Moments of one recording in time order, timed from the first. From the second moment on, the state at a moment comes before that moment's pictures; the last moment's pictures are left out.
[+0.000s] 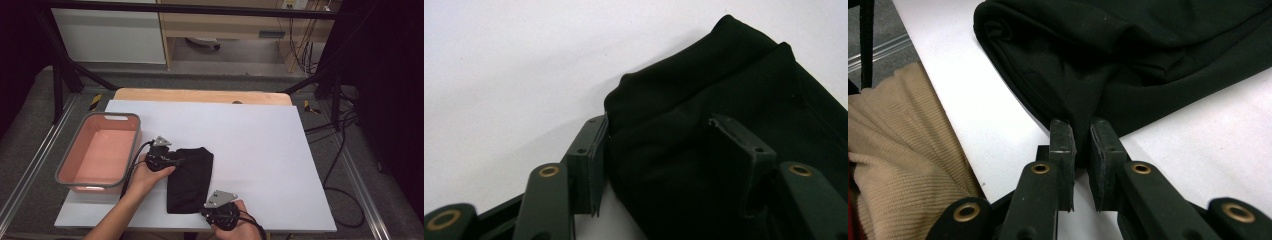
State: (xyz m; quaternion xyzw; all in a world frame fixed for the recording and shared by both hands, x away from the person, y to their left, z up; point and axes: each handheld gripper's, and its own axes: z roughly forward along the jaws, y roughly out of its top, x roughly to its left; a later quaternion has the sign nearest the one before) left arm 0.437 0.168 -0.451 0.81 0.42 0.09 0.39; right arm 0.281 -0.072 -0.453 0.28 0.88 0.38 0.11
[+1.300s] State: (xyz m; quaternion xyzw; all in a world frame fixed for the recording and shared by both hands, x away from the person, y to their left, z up) left arm 0.437 0.134 -0.369 0.85 0.33 0.14 0.39; right arm 0.298 -0.083 -0.395 0.27 0.86 0.42 0.11
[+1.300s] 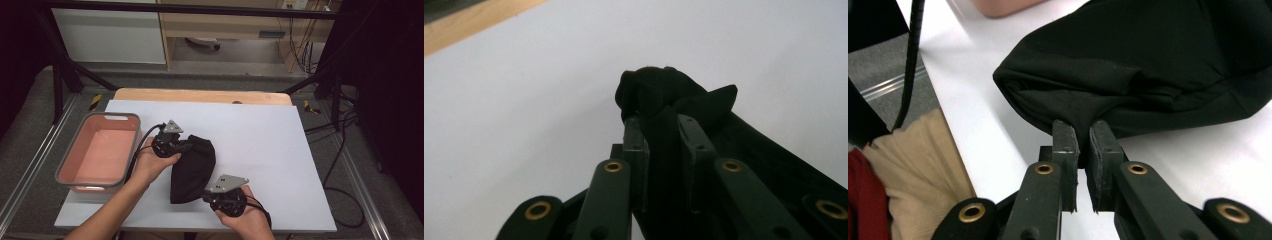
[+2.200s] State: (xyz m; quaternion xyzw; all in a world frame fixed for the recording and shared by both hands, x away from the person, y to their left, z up) left arm 0.442 0.148 -0.323 0.84 0.33 0.15 0.41; right arm 0.314 -0.062 -0.377 0.24 0.86 0.44 0.09
